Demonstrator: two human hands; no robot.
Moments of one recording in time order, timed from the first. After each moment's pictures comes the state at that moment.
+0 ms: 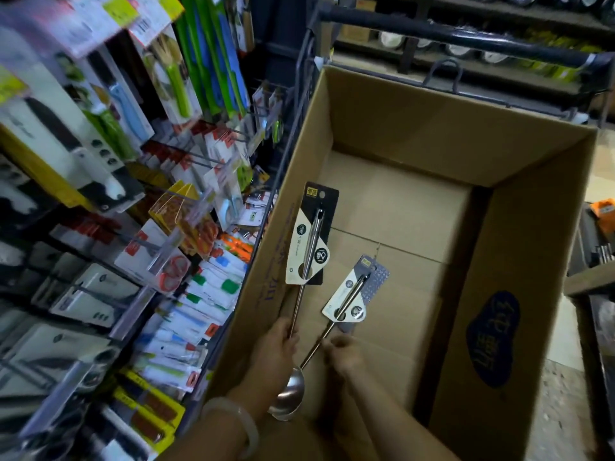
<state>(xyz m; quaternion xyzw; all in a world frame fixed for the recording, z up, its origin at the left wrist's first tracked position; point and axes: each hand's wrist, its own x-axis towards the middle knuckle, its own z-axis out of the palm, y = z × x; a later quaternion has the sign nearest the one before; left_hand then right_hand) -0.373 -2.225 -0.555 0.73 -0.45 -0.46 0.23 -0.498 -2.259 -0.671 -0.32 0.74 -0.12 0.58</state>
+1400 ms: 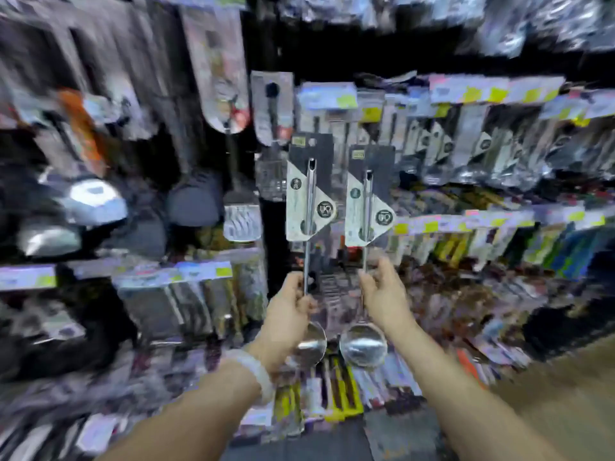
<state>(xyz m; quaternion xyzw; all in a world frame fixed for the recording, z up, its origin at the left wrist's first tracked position) -0.210 -1.761 -0.338 0.80 -0.21 -0.08 0.56 -0.263 -1.910 -0.308 -0.83 0.16 -0.23 0.49</state>
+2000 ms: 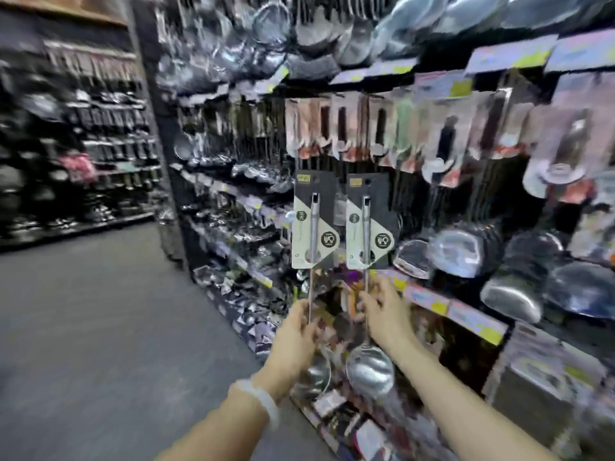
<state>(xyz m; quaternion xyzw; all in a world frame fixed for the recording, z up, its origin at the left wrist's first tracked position) -0.231 -1.194 -0.309 0.81 0.21 0.23 0.49 -0.129 -1.308 -0.287 -0.78 -0.23 0.06 0.58</state>
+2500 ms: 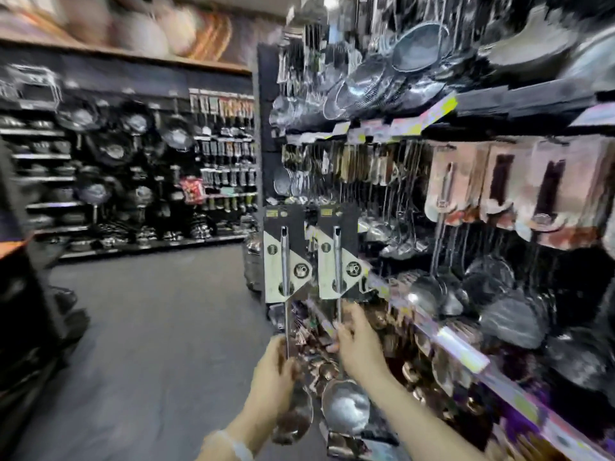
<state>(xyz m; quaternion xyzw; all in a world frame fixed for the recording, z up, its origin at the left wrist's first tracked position) -0.188 -0.871 -0.297 0.70 0.37 0.35 0.50 -0.061 -0.936 -0.262 -0.73 -0.39 0.16 0.53</state>
